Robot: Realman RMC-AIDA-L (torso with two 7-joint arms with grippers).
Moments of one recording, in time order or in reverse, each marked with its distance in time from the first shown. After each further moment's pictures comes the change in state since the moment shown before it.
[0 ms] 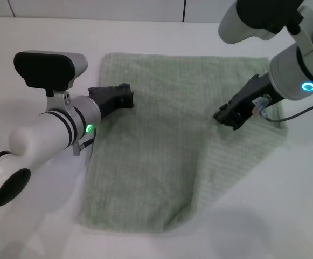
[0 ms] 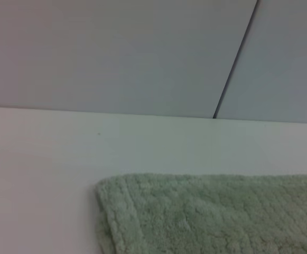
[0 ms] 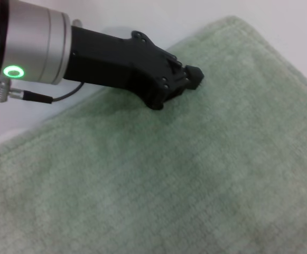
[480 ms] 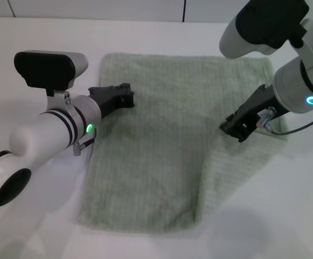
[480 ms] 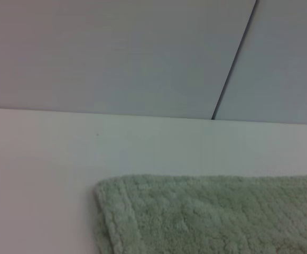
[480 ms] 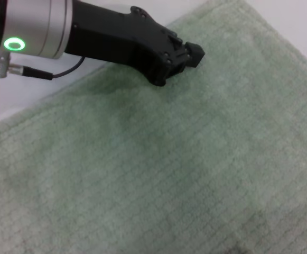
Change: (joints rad) left arm 0.001 0.000 0.000 0.005 0.000 -0.001 0.000; right arm -0.047 0.002 -0.064 0.092 -0.040 0.048 0.067
